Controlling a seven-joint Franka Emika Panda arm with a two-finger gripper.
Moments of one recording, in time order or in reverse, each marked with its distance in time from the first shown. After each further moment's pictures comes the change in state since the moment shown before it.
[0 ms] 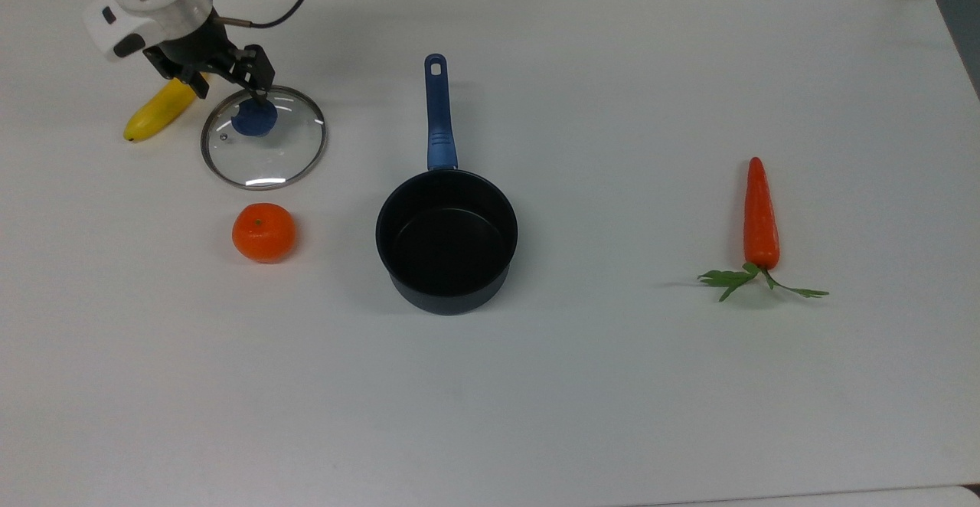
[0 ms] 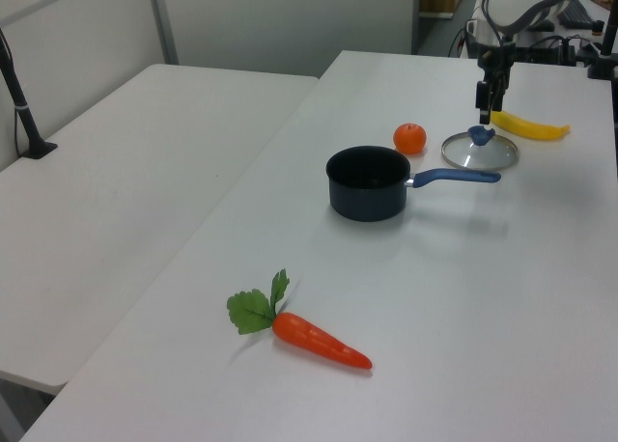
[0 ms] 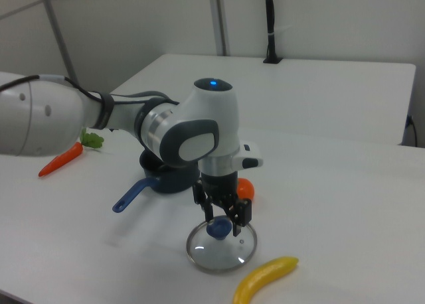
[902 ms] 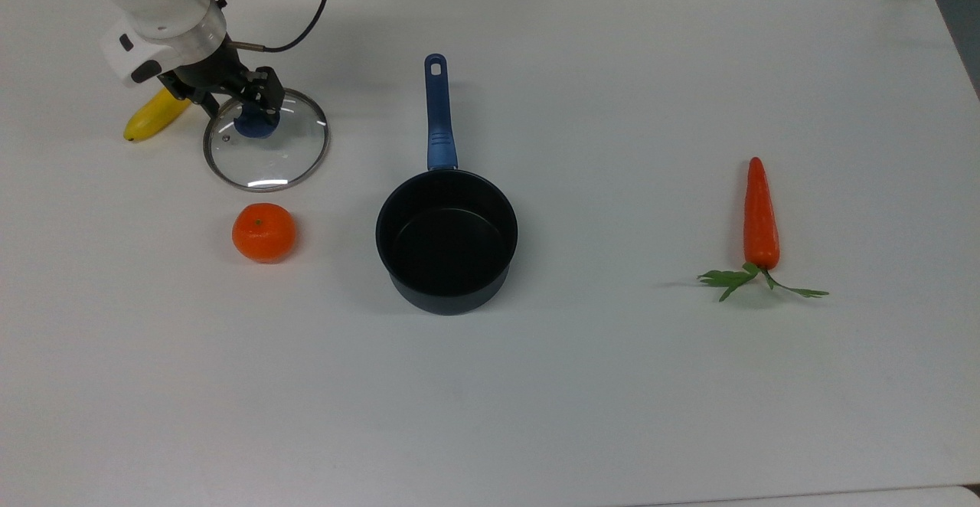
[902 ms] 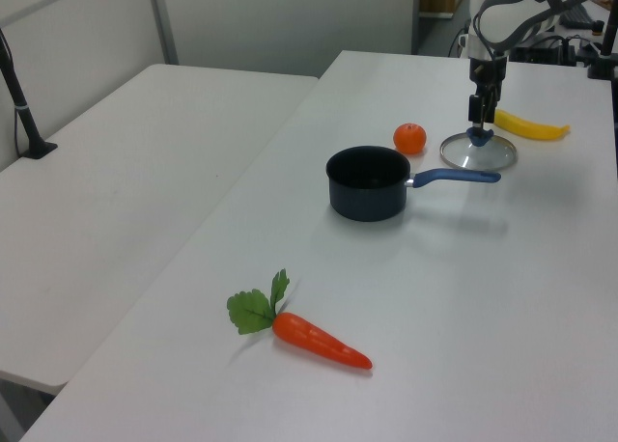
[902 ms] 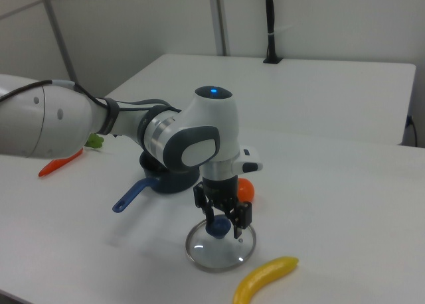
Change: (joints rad) arm 0.013 0.043 0.006 0.004 0.000 0.043 0.000
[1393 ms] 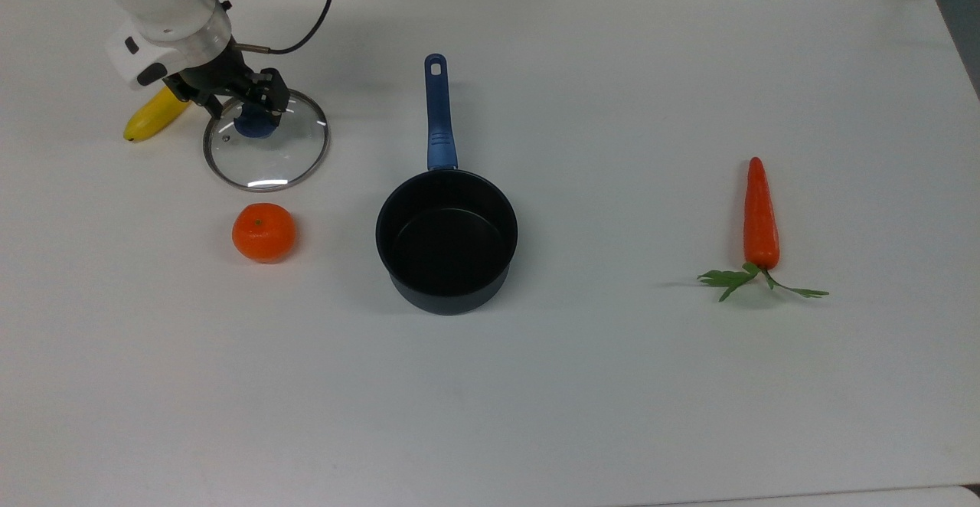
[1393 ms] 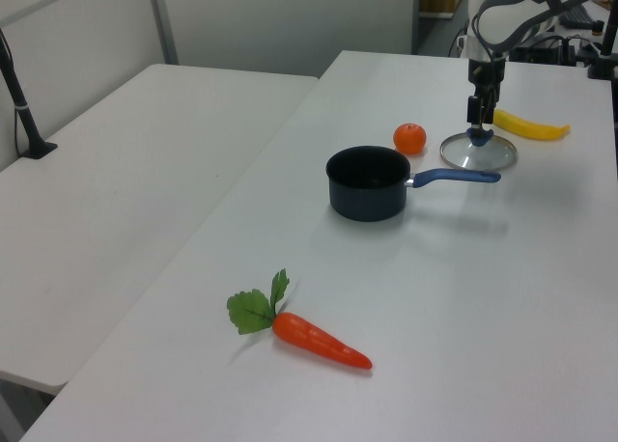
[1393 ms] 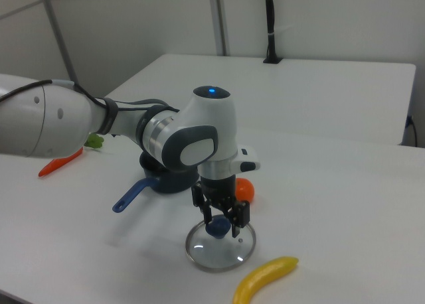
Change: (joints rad) arm 0.008 0.003 0.003 -0.001 0.000 0.000 0.005
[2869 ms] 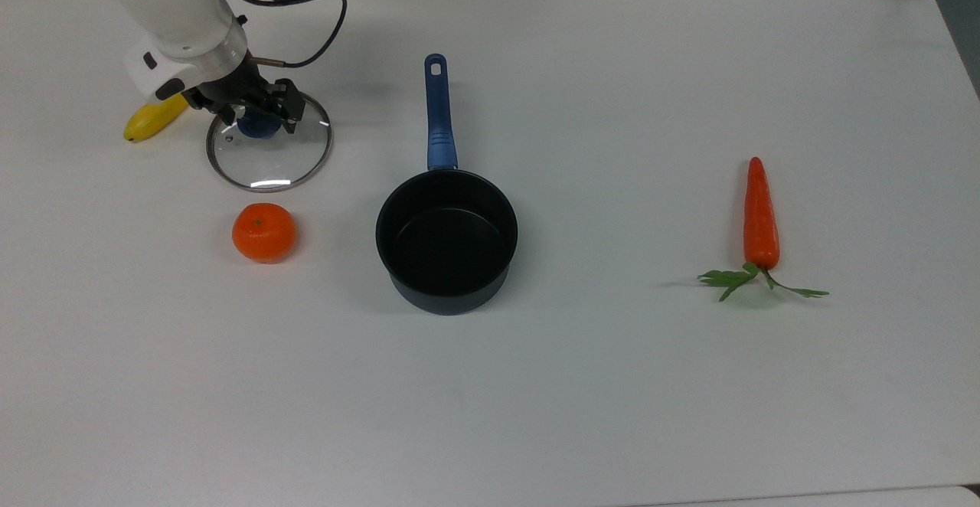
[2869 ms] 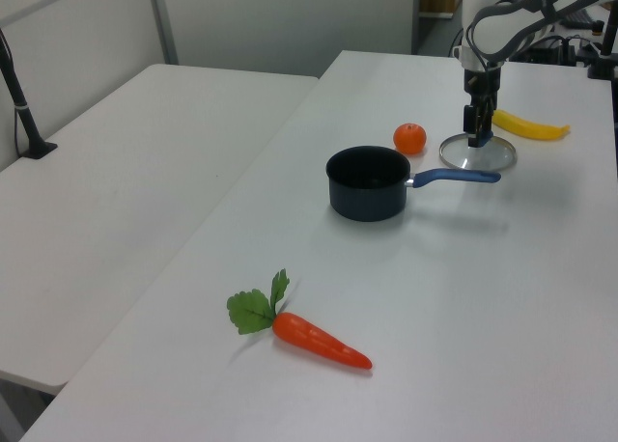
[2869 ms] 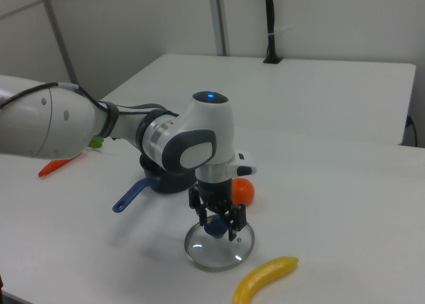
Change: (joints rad) arm 0.020 0.027 0.002 -0.001 0.000 0.000 0.031
